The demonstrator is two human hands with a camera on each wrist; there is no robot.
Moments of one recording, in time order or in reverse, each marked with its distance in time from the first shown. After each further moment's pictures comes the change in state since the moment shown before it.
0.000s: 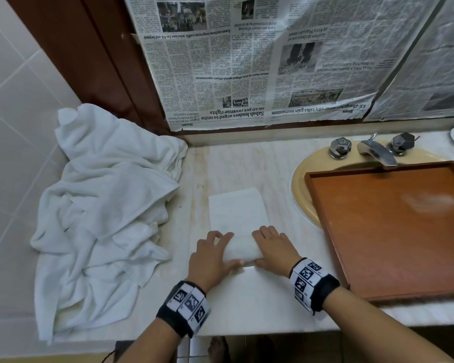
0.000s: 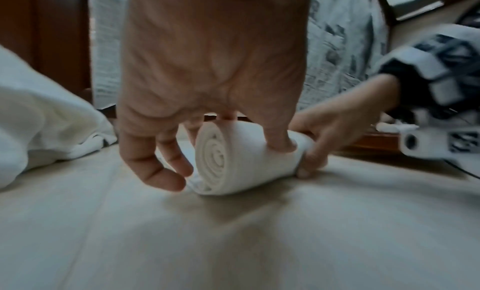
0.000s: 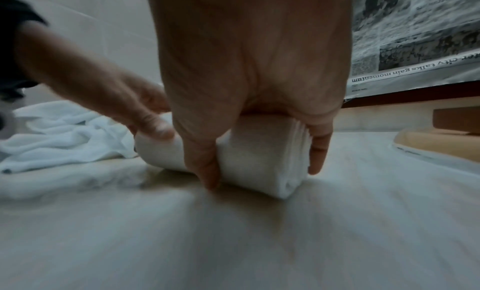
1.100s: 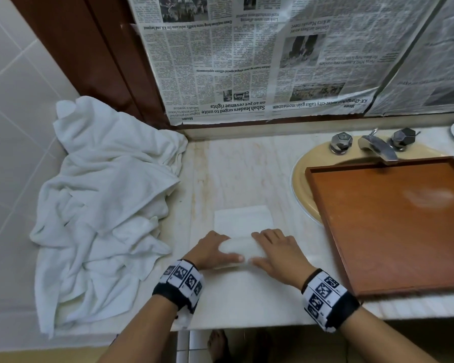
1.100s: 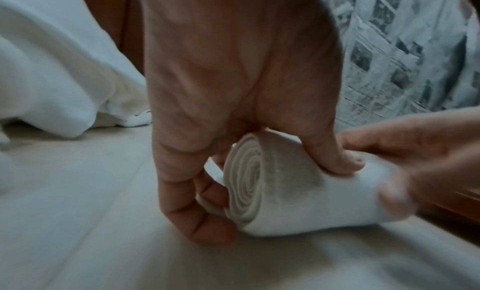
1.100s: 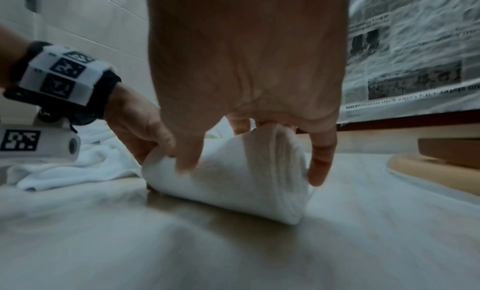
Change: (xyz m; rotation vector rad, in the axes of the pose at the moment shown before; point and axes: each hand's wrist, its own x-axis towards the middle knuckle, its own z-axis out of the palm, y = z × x) left_hand 0.025 -0.017 -0.014 -0.218 -0.301 0.011; right_hand -0.035 -0.003 0.001 0.084 0.001 0.004
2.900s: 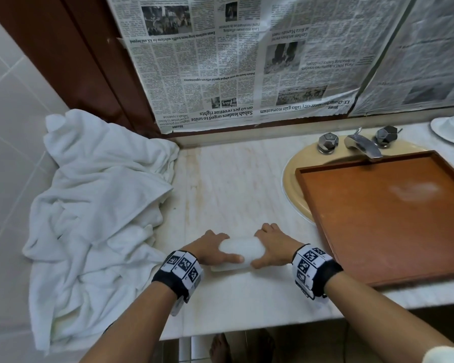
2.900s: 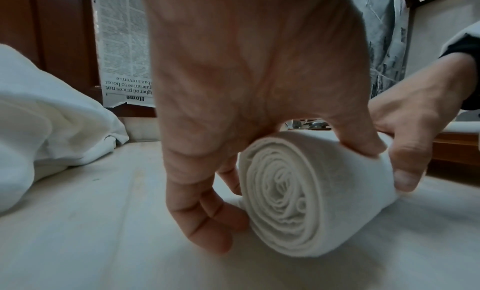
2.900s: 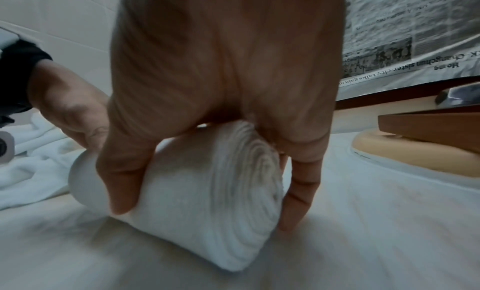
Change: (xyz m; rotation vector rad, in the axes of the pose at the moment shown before) left_hand -0.005 0.040 -0.022 0.257 -0.170 -0.090; right_hand 0.027 0.016 -0.021 0.180 -0.264 0.102
